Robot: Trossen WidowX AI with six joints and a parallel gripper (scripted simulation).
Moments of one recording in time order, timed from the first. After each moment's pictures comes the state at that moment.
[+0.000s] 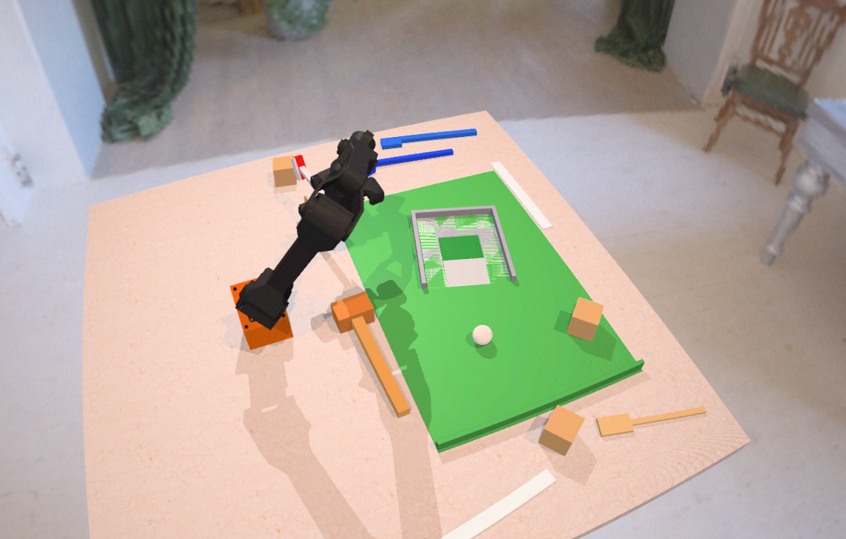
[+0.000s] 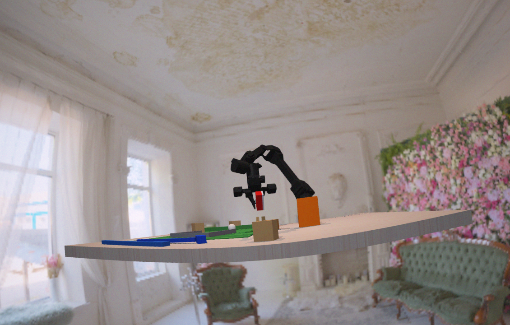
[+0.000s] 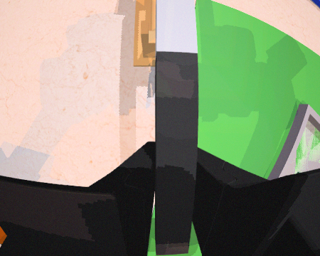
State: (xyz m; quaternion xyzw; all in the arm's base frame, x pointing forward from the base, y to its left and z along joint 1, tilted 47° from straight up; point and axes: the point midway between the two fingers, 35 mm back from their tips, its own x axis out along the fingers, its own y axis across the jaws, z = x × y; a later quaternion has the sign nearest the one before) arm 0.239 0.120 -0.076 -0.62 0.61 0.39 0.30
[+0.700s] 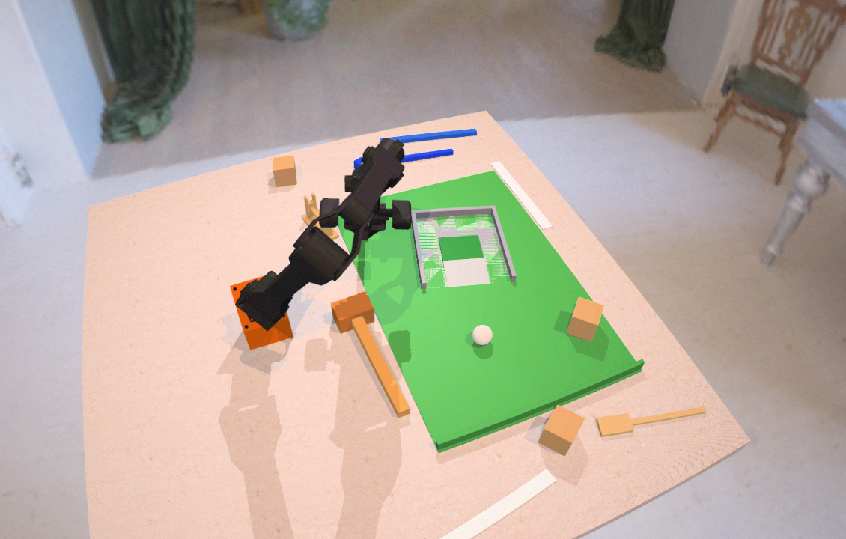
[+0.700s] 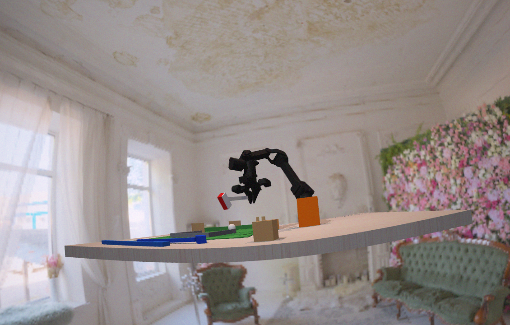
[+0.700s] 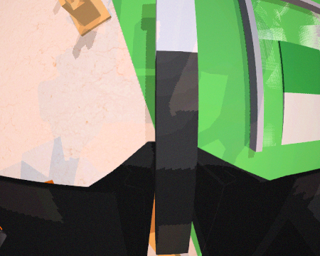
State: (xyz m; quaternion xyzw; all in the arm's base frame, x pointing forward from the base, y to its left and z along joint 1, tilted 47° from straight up) arm 0.265 0.079 0.009 -0.54 0.68 0.20 0.45
